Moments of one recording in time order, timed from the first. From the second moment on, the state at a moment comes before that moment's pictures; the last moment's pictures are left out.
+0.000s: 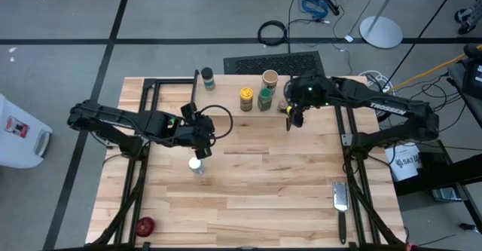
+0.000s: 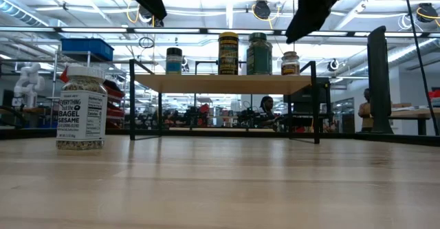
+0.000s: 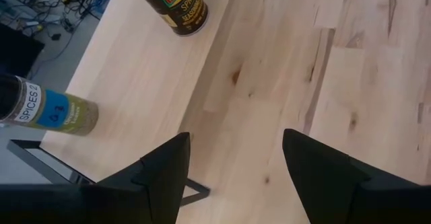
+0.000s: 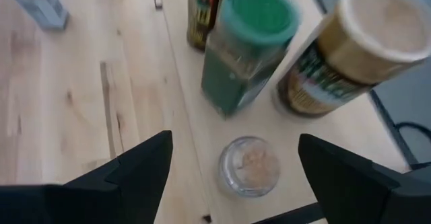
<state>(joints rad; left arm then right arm) -0.19 1.35 1.33 -1.01 -0.56 -0.27 -0.34 1.20 1.17 -0.76 0.05 -0.11</state>
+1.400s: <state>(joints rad) -0.19 1.35 1.33 -1.00 -0.55 -0.28 -0.42 1.33 1.17 -0.78 0.01 -0.14</state>
